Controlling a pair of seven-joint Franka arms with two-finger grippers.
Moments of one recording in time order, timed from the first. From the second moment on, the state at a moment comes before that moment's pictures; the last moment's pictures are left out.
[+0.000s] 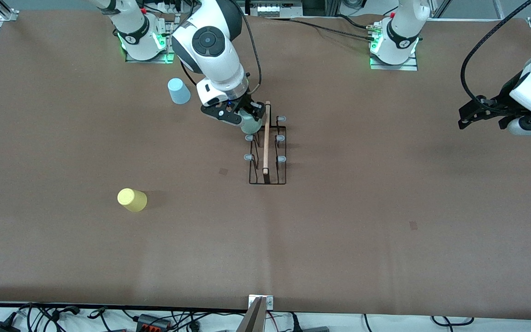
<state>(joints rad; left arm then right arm) -0.01 0.00 -0.03 -1.65 0.00 1.66 -0.06 0.37 0.30 0.45 -1.93 0.01 2.30 1.20</state>
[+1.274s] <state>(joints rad) -0.02 0.00 -0.05 -1.63 0.00 1.63 -0.06 0.17 0.20 0.29 -1.91 0.00 2.14 0.66</state>
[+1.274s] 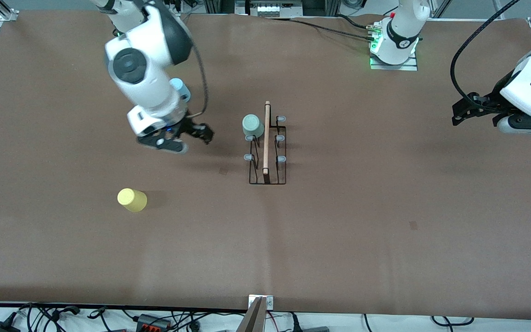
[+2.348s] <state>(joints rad) -0.02 0.01 -0.05 -1.63 0.00 1.62 -0.06 0.06 0.41 0.00 -1.95 0.01 2.49 0.00</state>
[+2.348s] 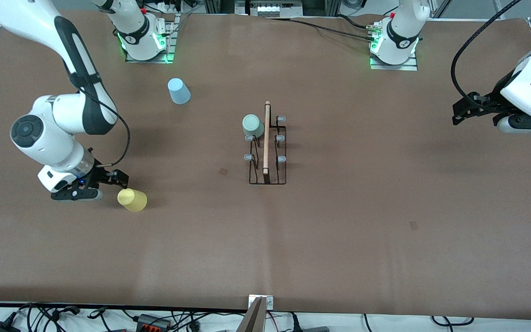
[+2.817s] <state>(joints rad) -0.02 0.01 -0.05 -1.63 0.00 1.62 -0.06 0.07 0.48 0.00 -1.95 0.01 2.62 0.00</state>
